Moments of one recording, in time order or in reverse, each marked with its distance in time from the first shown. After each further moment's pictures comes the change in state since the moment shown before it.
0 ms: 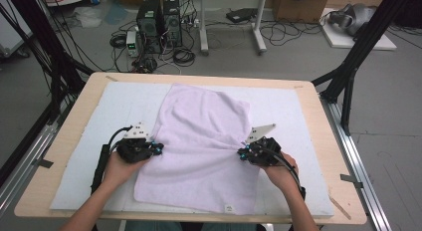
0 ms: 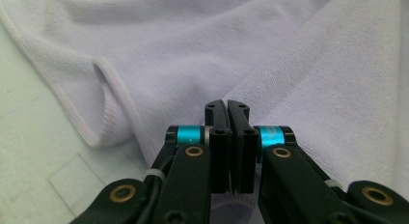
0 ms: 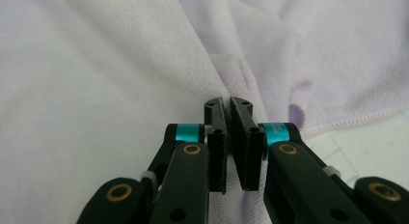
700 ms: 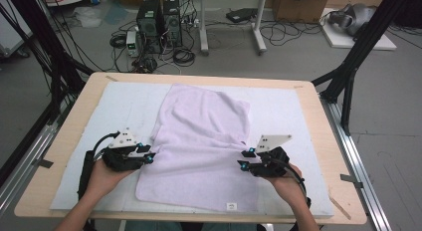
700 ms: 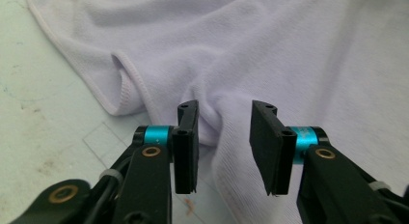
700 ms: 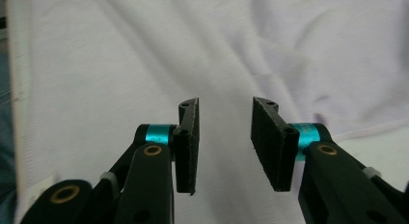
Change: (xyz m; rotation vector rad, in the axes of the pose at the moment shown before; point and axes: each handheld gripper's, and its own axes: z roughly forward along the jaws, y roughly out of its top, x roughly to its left) left arm -0.026 -0.016 -0.057 -0.052 0.012 0.070; right arm 0.036 -0.019 -0.030 -0.182 0.051 -0.012
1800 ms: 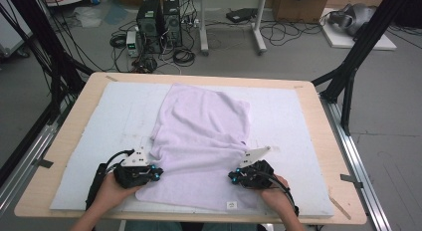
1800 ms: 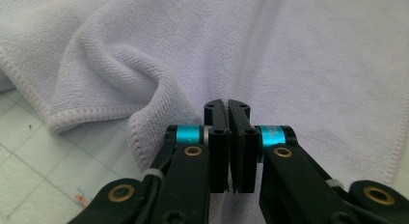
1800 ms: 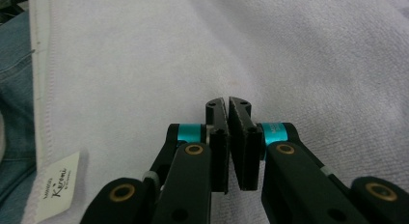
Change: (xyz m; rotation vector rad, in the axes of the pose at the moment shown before) left arm -0.028 -0.026 0.025 0.074 -0.137 0.080; right arm 0.018 -0.019 0.042 0.117 0.111 -0.001
